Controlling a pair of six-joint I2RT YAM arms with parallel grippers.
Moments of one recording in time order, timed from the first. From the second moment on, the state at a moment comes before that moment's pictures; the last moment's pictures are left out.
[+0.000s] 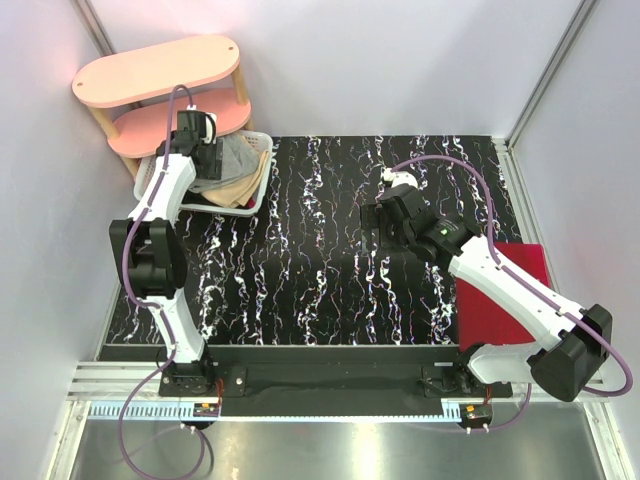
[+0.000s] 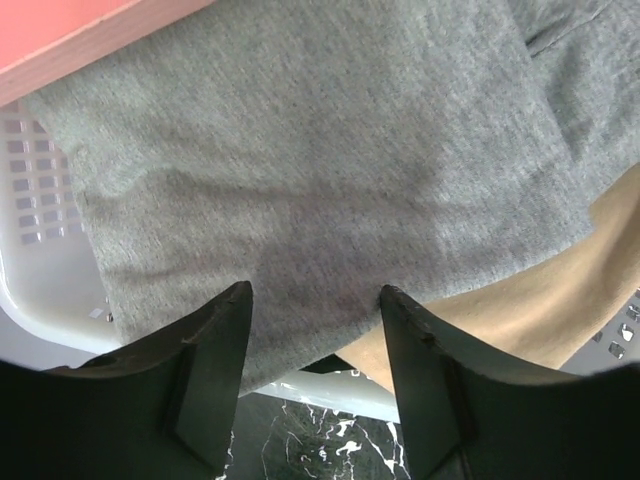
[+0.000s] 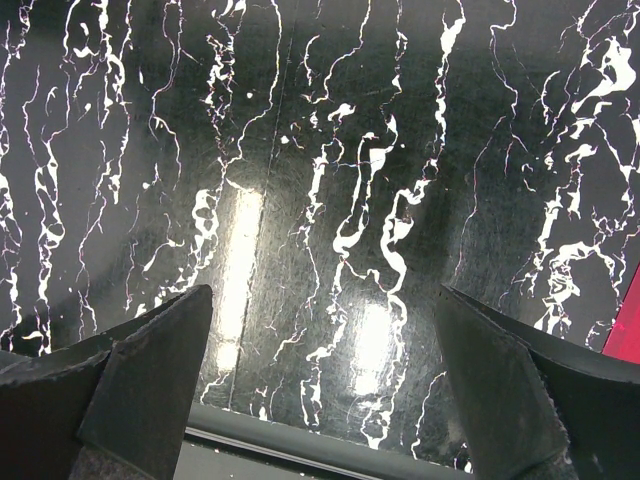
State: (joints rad) left arm 0.00 1.91 1.74 -0.67 -0.19 0.08; right arm 0.70 1.29 1.21 -0.73 0.25 0.48
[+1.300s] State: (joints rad) left arm -0.60 1.37 2.06 -0.93 -0.09 0.27; right arm 0.70 1.24 1.19 -0.75 0.34 0.50
